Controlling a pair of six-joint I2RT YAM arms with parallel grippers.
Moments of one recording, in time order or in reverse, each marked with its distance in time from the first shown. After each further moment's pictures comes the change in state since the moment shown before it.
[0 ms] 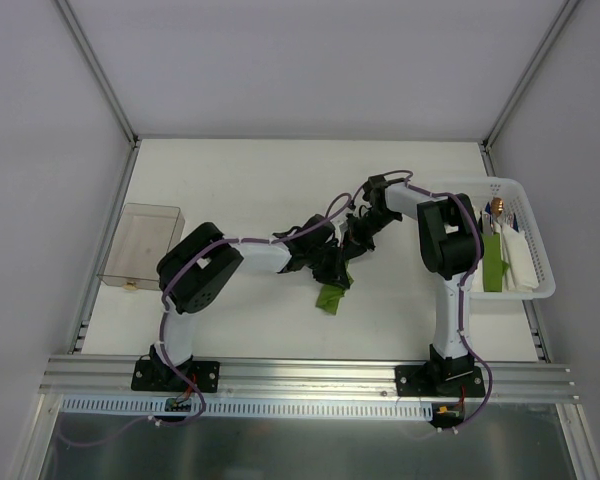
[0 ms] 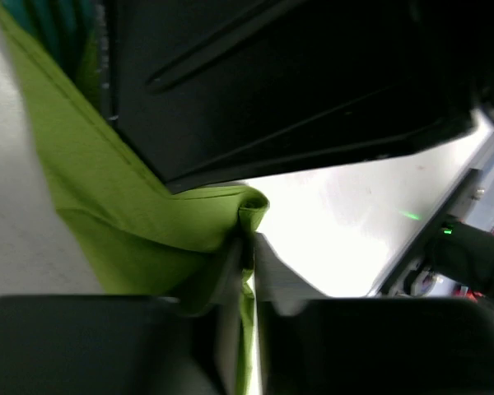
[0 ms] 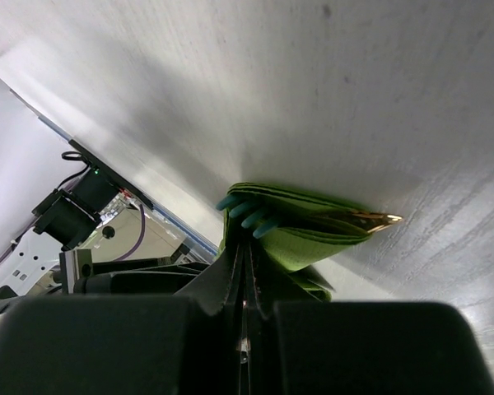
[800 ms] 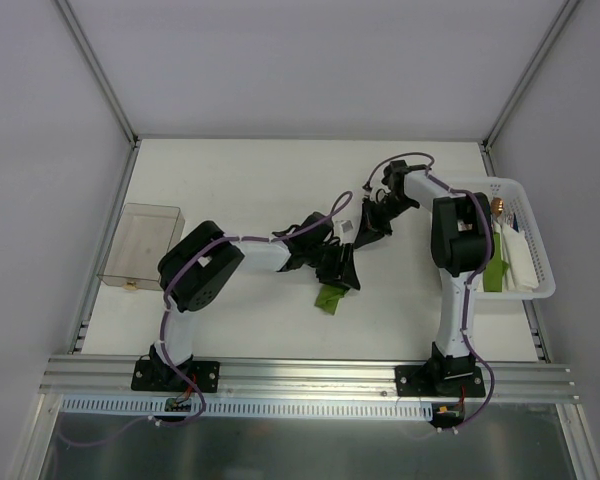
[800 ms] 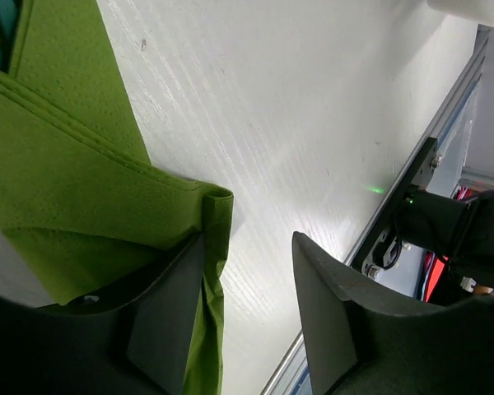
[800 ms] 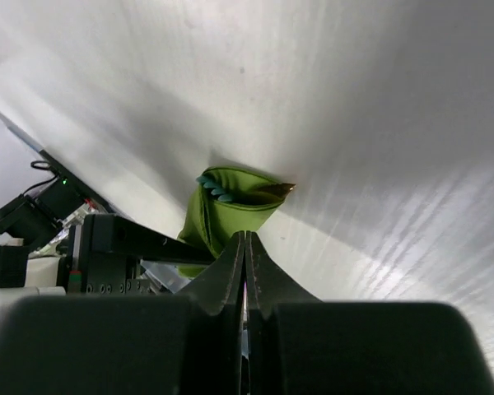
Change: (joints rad) left arm 0.019 0.020 0.010 0.043 0.119 0.000; right arm -0.112 -0.001 0.116 -0.076 0.065 -0.200
